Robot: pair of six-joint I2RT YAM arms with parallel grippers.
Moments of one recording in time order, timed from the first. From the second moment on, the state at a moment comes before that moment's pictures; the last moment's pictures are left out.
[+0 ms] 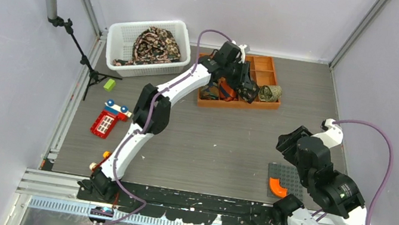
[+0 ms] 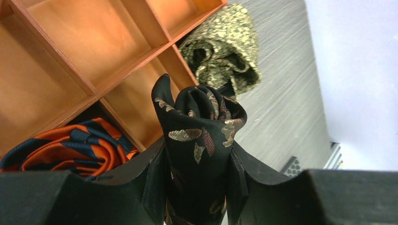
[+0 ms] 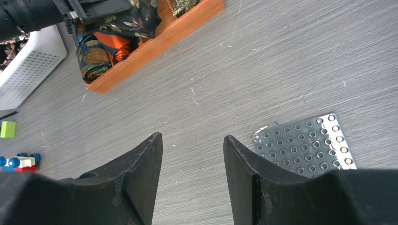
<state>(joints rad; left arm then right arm) -0.65 2.48 2.37 -0.51 0.37 -0.57 0.60 0.56 0.91 -0.96 0.57 0.84</state>
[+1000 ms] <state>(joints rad) -0.74 2.62 2.45 -0.46 0.01 -0.20 0.60 0.56 0.89 -0.97 0.53 0.85</state>
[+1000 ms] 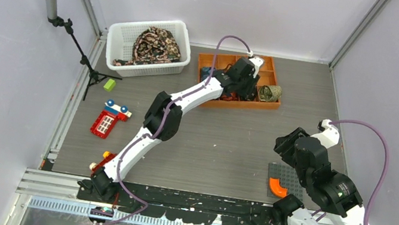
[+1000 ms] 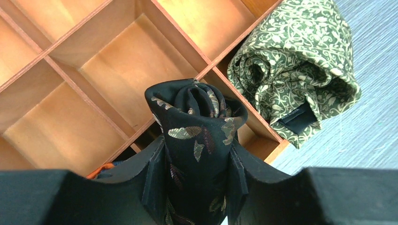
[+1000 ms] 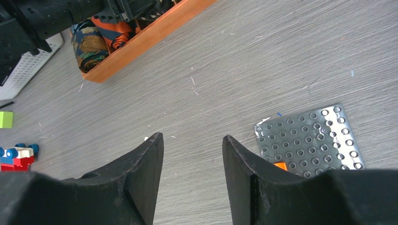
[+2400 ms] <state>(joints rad) -0.77 2.21 2.31 -0.45 0.15 -0.18 0.60 0.66 1.07 -0.97 0.52 0.76</state>
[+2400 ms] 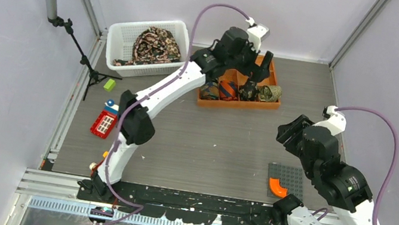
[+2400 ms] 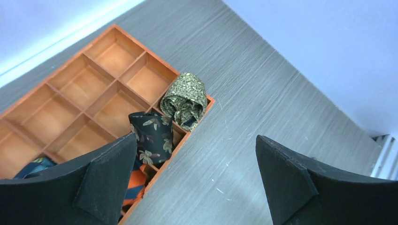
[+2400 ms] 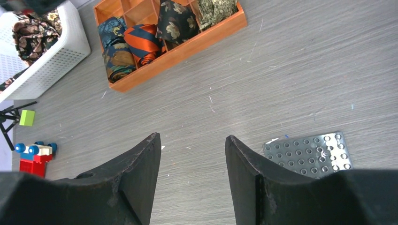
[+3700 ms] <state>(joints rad) -0.77 0.50 0.79 -0.79 -0.37 -0.30 0.60 0.83 0.94 -0.58 0.36 0.66</state>
